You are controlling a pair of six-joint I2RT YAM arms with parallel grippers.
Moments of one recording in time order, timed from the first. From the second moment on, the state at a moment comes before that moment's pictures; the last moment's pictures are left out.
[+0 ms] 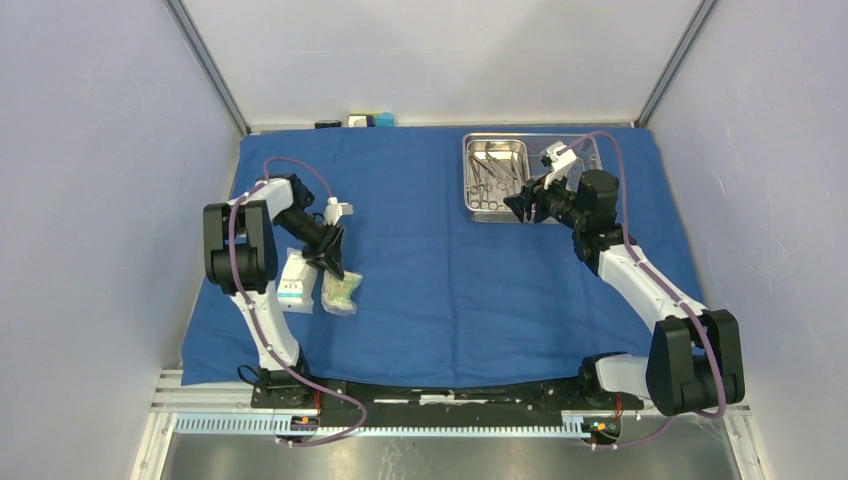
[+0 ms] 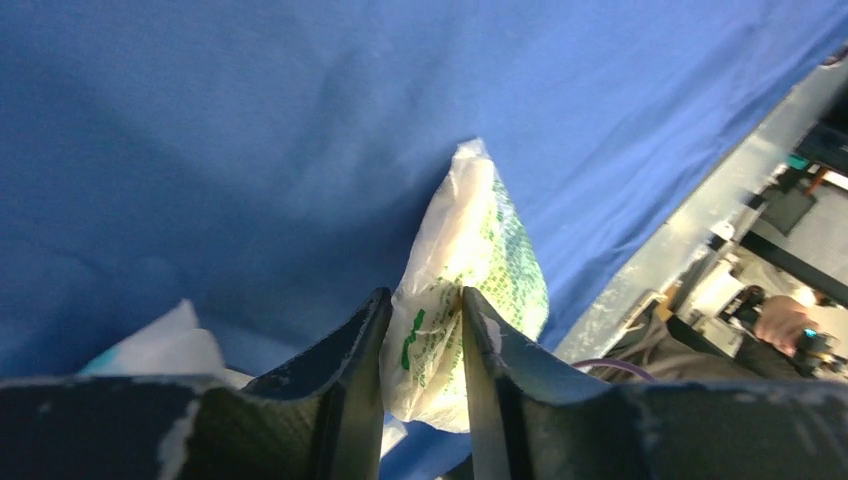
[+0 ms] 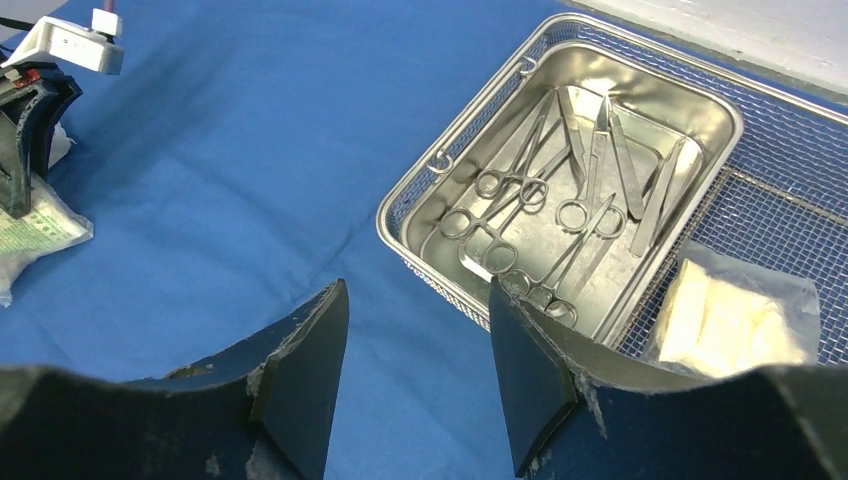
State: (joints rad) left arm 0.07 1.98 1.32 -1.22 0.61 0.57; right arm 0.17 1.27 0.76 0.24 -0.51 -0.02
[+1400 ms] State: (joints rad) left arm 0.07 1.45 1.39 -1.11 0.58 0.45; right arm 0.09 2.00 1.41 -0.20 0.19 -0.27
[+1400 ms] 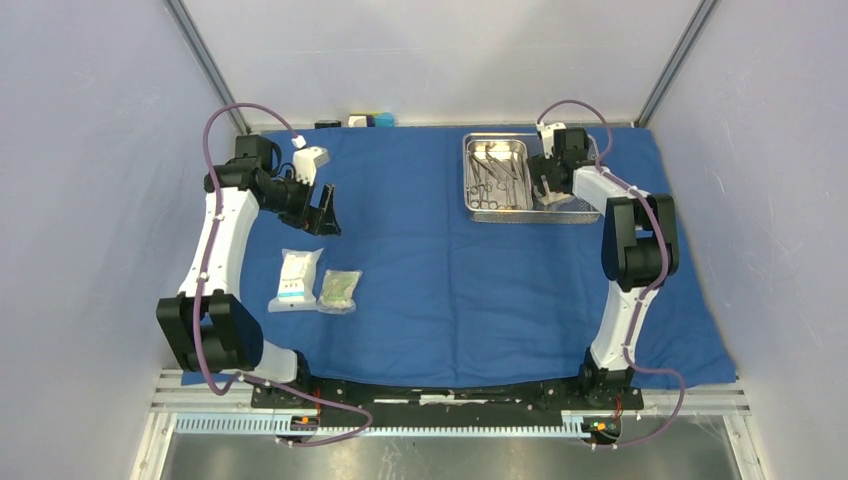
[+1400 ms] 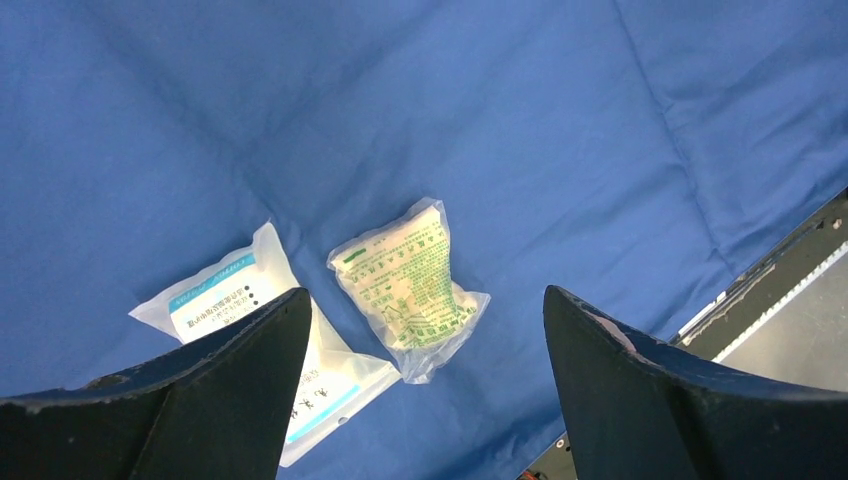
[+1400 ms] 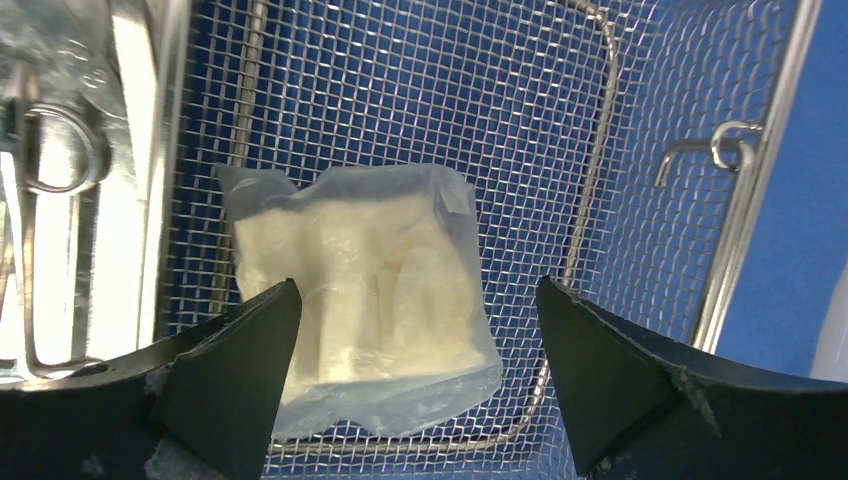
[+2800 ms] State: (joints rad) left arm -0.37 1.52 1.37 -0.39 0.68 -0.15; right arm 0.14 1.47 1.03 0.13 -0.45 0.08
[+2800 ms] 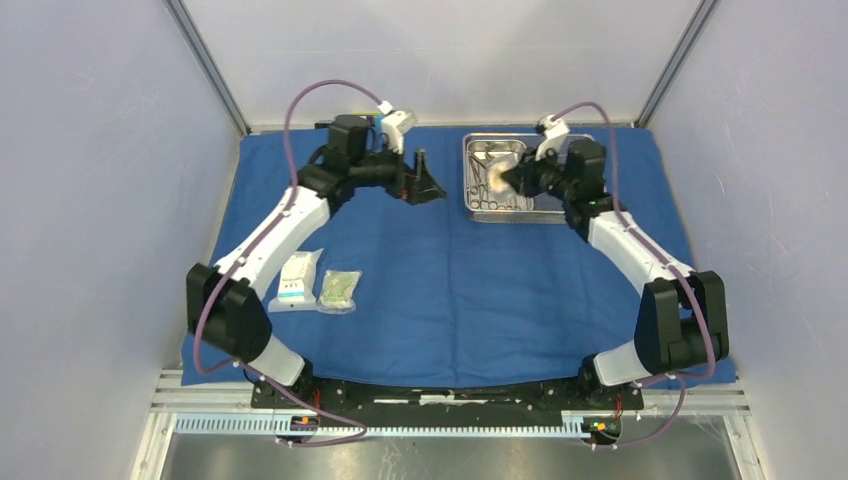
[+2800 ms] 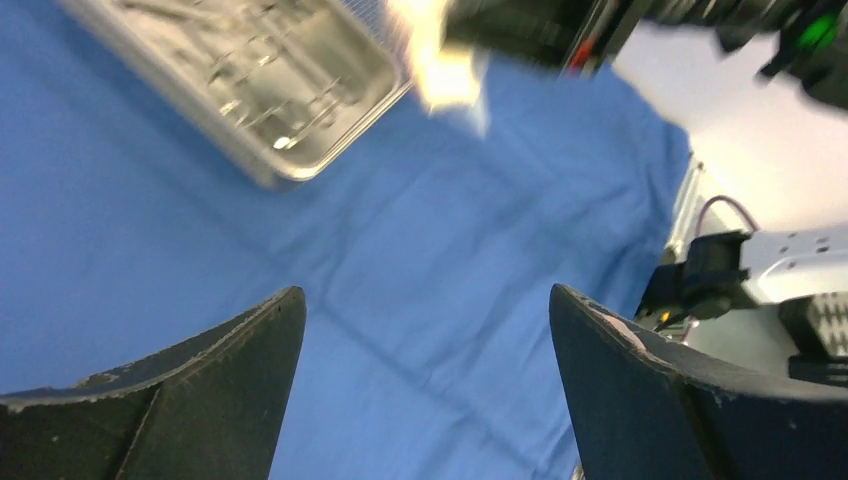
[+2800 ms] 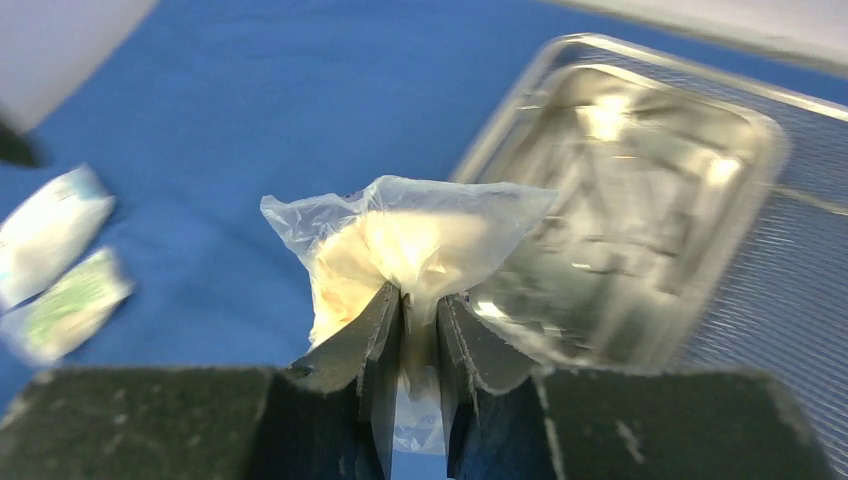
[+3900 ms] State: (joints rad) left arm -0.55 1.77 1.49 -0.17 0.65 -0.36; right arm 0.31 1.42 0.90 0.35 -0.62 0.26
